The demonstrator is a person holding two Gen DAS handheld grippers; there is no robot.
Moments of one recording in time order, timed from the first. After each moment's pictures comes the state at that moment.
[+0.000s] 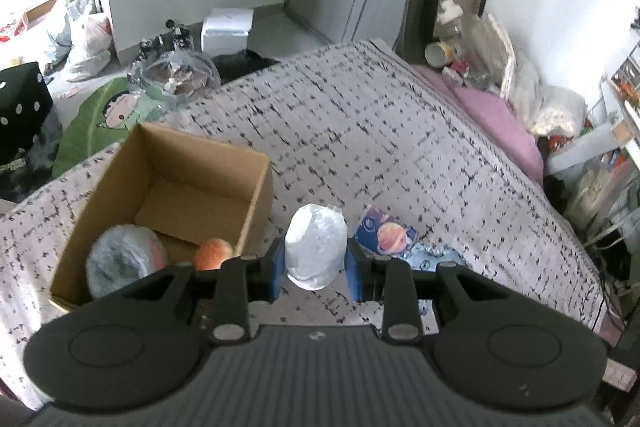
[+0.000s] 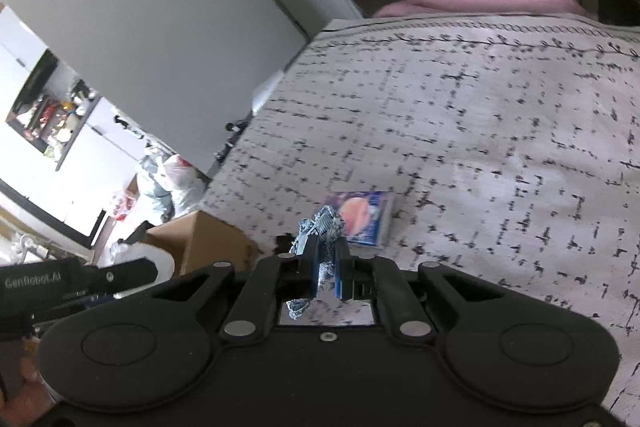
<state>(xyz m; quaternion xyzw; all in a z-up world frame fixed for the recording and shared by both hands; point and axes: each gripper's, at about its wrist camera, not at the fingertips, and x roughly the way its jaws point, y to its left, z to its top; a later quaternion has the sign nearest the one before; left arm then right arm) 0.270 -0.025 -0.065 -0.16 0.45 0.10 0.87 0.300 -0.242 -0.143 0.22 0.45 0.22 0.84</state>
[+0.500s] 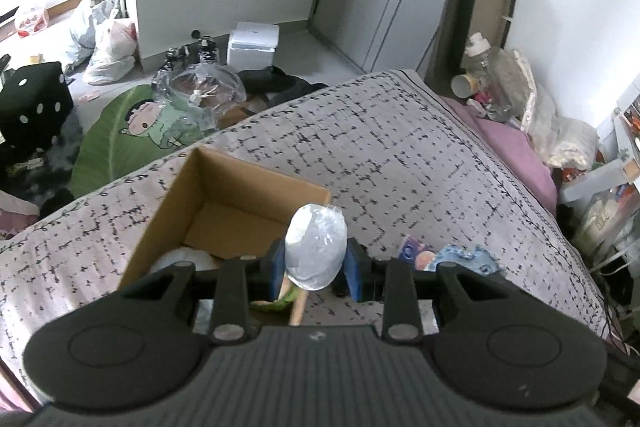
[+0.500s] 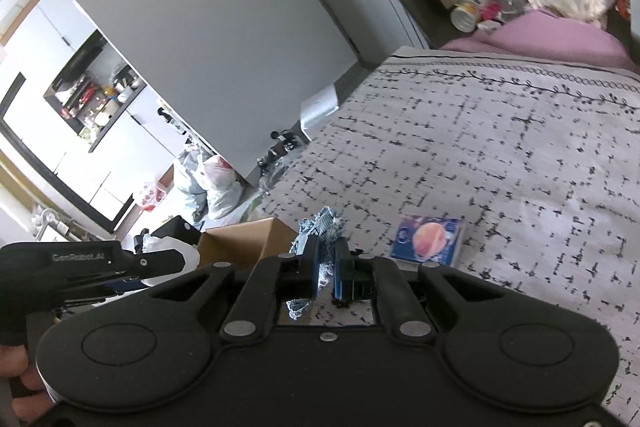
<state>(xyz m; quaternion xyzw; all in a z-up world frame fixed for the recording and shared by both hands) 0.256 0.029 -0.049 -0.18 0.43 0.13 0.87 0.284 -0.207 -0.101 0.20 0.40 0.28 0.85</state>
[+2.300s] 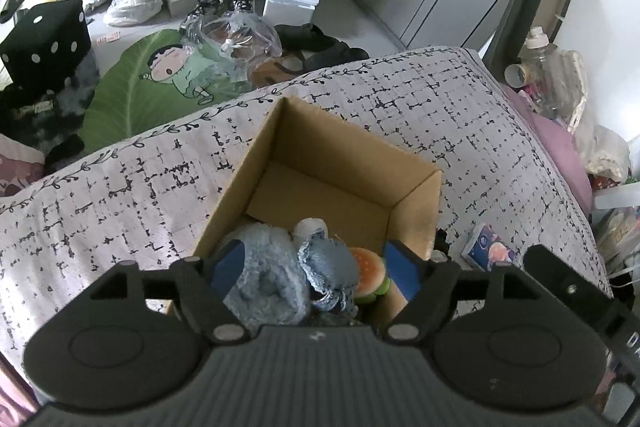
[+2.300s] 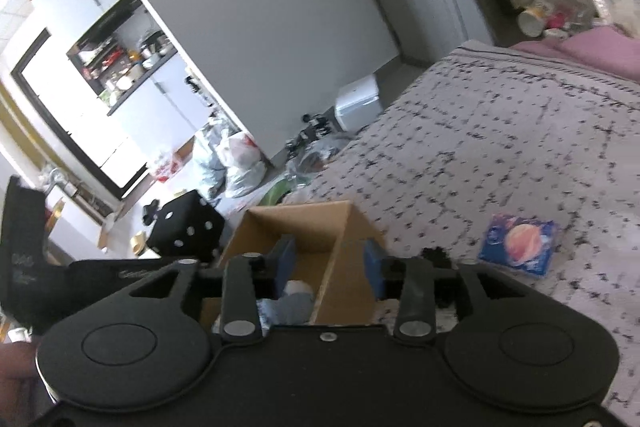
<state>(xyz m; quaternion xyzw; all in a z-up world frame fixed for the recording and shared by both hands) 0.248 0.111 -0.106 -0.23 0.48 0.14 0.84 0.275 -0.131 -0.097 0.15 0.40 0.30 0.86</state>
